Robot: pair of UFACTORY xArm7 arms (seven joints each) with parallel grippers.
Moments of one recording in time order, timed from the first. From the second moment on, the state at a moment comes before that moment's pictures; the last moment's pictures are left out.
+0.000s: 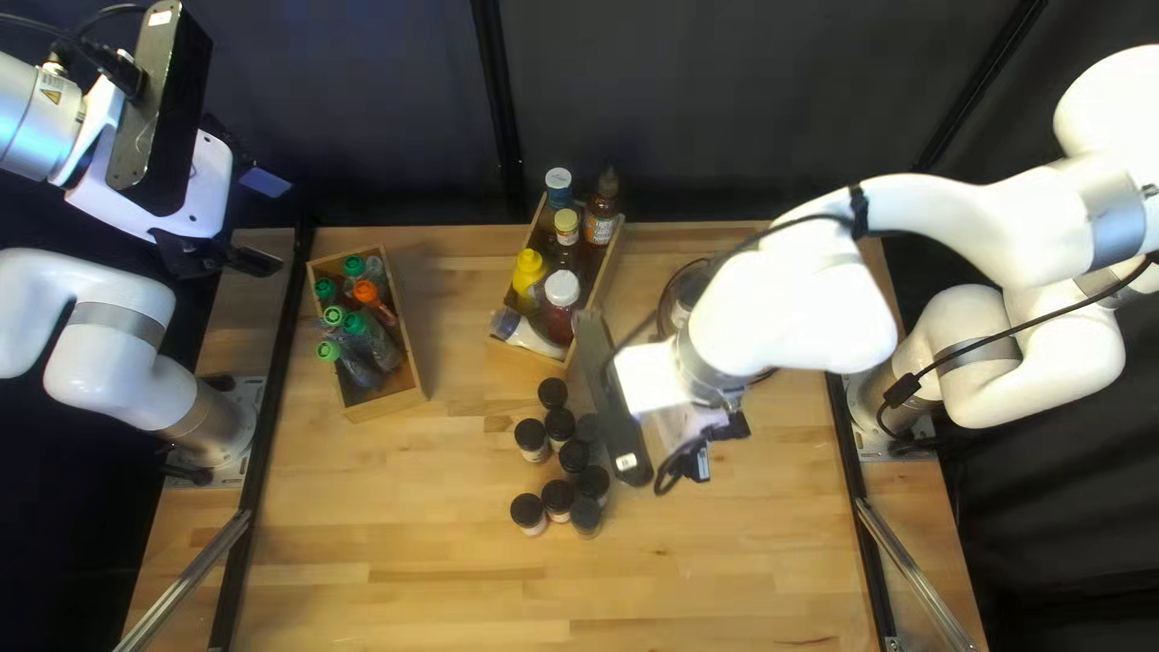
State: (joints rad) left arm -0.10 -1.01 0.10 0.86 0.17 1.24 -0.06; right arm 0.02 -0.39 0.25 0.75 0.11 0.92 -0.11
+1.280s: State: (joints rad) left arm -0.10 -1.01 0.10 0.86 0.17 1.24 -0.06; right arm -0.04 -0.02 0.17 0.58 0.10 0.23 -0.34
